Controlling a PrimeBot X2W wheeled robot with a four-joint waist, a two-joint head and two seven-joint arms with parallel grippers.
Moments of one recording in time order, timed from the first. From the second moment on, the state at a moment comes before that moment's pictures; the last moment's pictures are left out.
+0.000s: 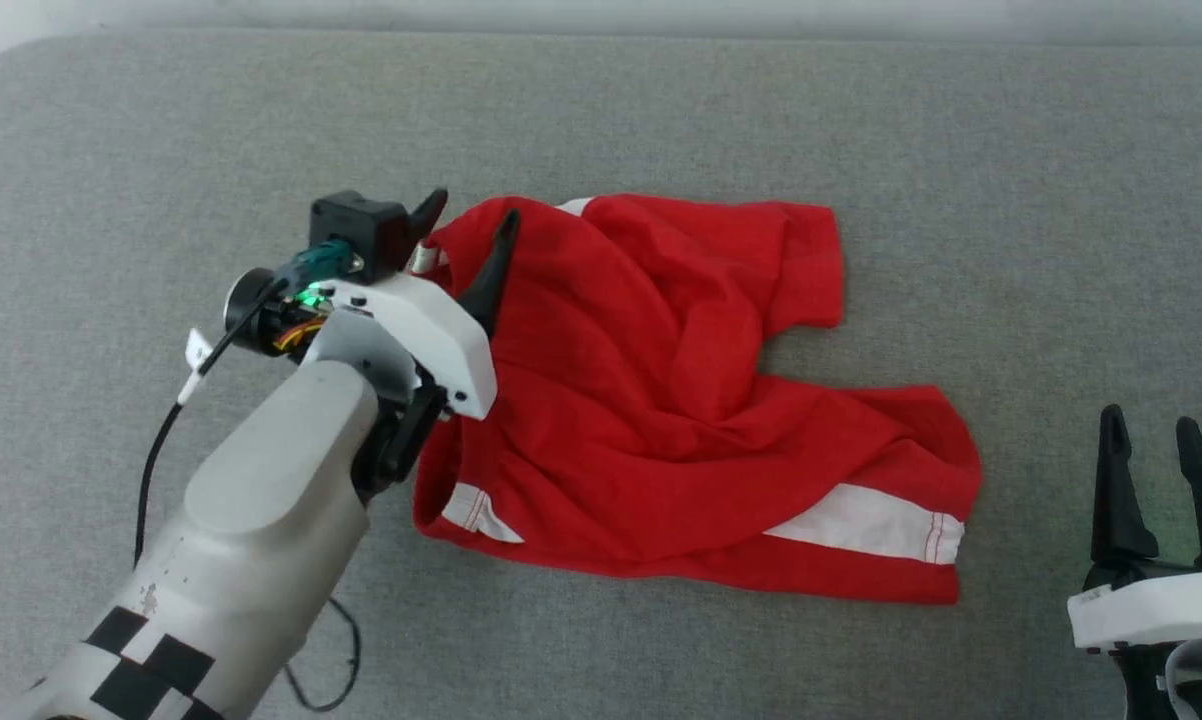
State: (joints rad) left arm -0.80 0.34 -0.75 0.56 -0.73 0.08 -0.12; right arm 0.00 -0.05 -0.23 0.05 0.28 0.13 -0.18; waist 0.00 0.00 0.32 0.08
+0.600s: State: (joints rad) left arm -0.16 0.39 -0.41 -0.15 -0.61 0.25 -0.26; right arm 0.03 -0.05 -0.20 0.08 0.30 0.13 -0.19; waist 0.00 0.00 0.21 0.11
